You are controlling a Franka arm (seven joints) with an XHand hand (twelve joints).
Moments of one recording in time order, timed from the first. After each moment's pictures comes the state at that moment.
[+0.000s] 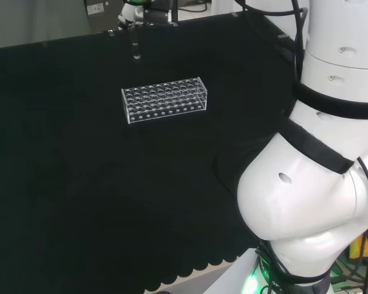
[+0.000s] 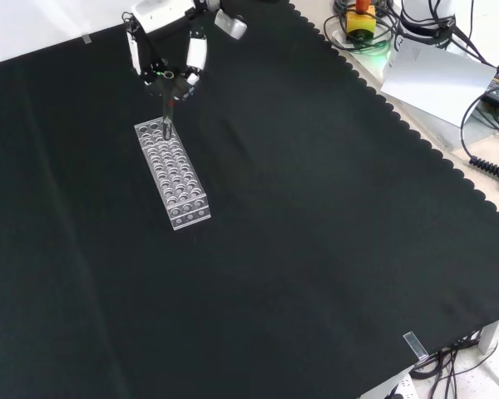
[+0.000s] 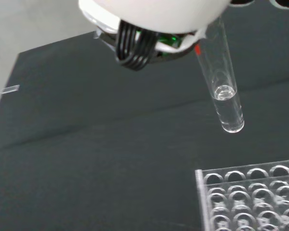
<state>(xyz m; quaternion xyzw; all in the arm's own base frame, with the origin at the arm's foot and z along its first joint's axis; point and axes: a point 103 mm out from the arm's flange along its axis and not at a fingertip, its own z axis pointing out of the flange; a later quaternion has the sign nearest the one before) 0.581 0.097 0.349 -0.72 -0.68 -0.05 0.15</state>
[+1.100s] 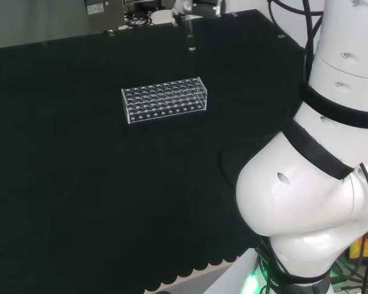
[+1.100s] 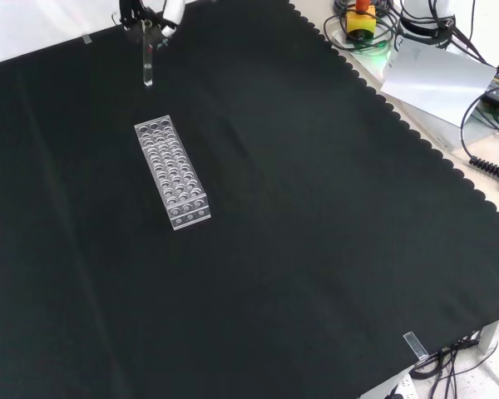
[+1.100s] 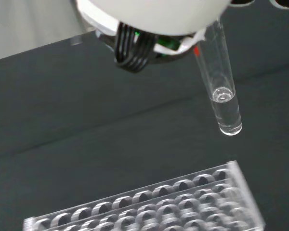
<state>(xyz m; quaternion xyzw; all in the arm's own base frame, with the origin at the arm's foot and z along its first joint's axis) 0.559 -0.049 0.355 -0.81 -0.58 -0.02 0.10</state>
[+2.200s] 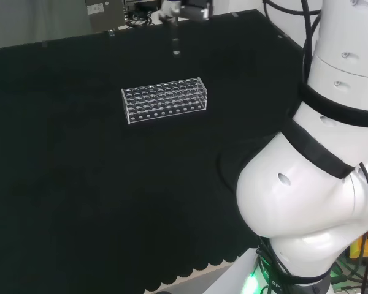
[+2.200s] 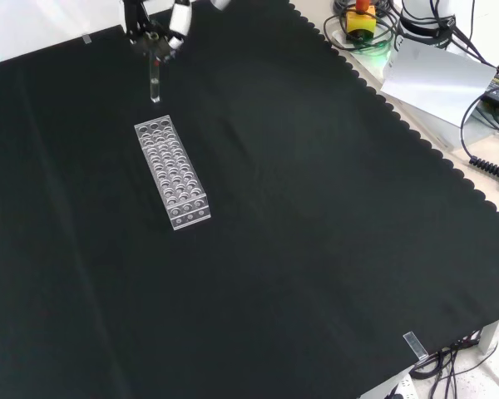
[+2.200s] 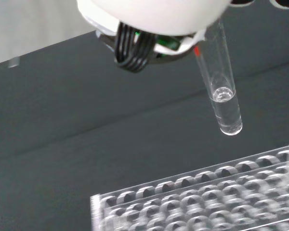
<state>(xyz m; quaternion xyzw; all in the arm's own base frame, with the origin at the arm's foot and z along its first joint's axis) 0.566 0.009 0.351 -0.78 -0.61 -0.04 0.13</state>
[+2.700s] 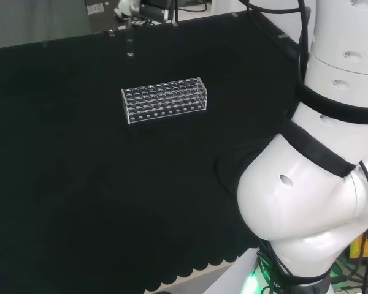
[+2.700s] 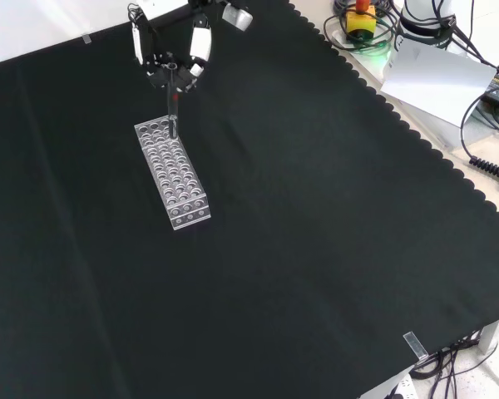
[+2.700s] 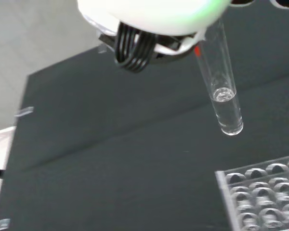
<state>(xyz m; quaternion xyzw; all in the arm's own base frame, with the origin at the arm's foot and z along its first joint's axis) 0.574 0.102 0.364 -0.74 -0.65 -0.09 0.18</state>
